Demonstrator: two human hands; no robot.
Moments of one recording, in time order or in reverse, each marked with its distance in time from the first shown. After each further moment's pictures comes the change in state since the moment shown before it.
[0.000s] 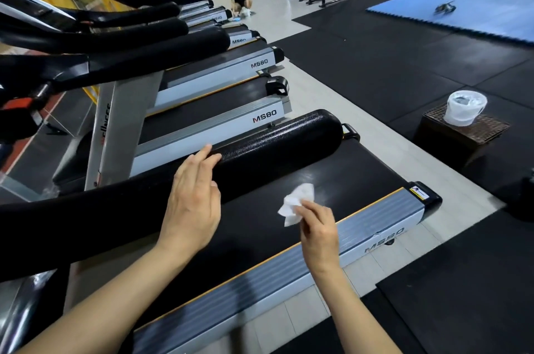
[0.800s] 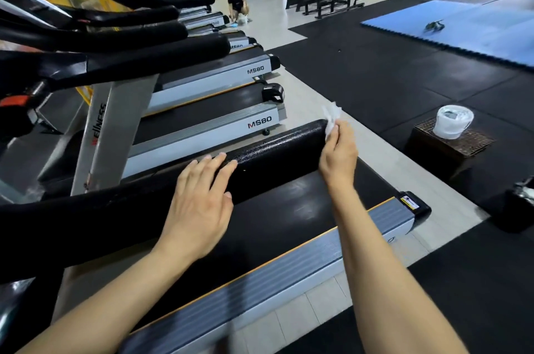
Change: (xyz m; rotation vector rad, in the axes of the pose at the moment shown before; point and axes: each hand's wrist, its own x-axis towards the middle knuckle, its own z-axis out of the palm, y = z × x) left_hand 0.004 0.000 -0.006 0.249 -0.061 0.172; right_hand 0.182 -0.018 -0.025 0.176 0.163 0.359
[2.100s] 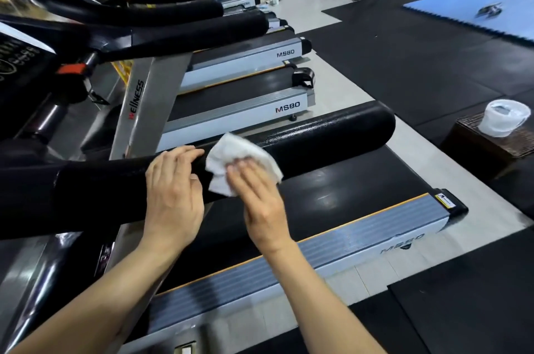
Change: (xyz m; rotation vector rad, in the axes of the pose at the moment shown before) left_hand -0.064 -0.073 -0.029 -0.089 0.255 -0.270; right_hand -0.219 -0.061 0.083 0.130 -0.319 -0.778
